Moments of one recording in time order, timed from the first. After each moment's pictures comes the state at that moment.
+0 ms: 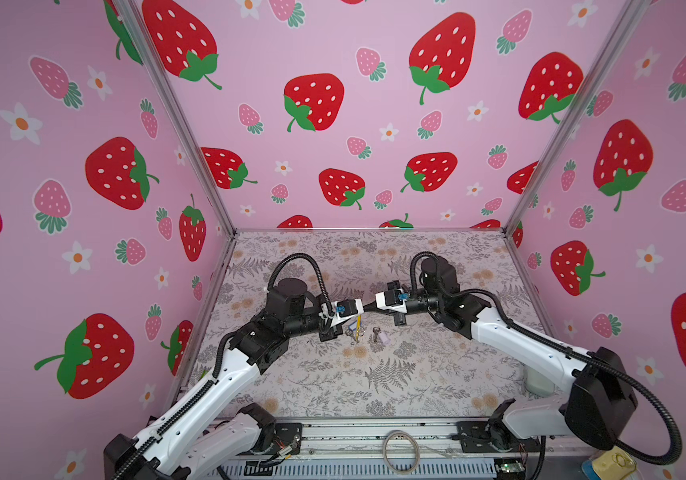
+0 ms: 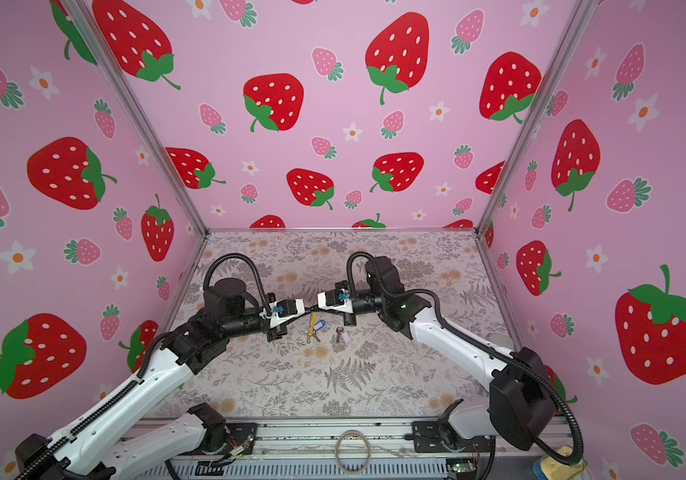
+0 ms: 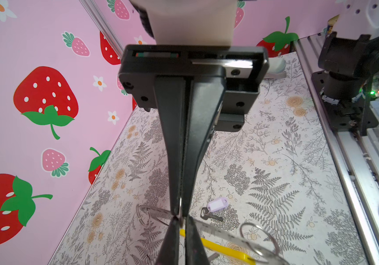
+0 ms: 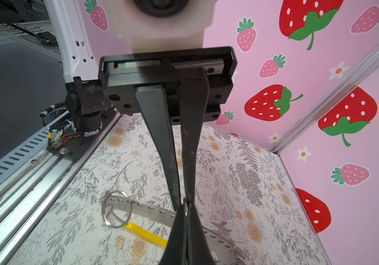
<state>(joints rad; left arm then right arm) -0.56 0.96 0.86 -0.32 0.53 0.72 0.79 1.38 1.01 0.04 -0.90 -0.70</state>
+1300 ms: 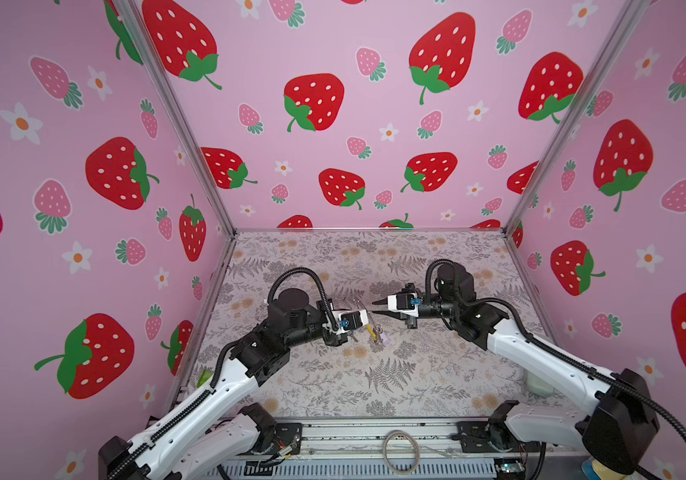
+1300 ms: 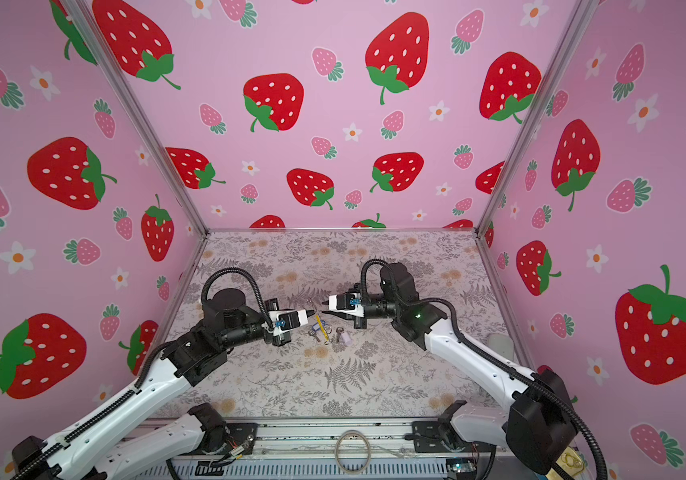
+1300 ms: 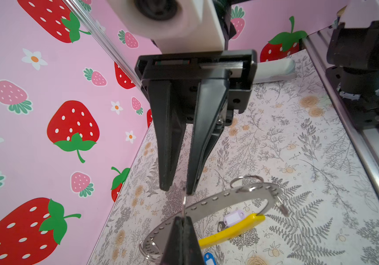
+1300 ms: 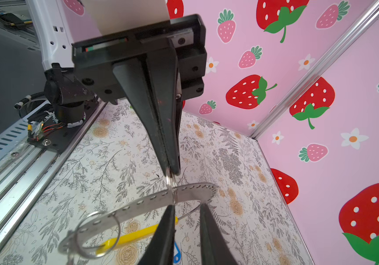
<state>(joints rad) -0.66 0.89 0.78 -0.18 0.42 0.77 0.75 1.24 0.91 0.02 -0.81 -0.71</state>
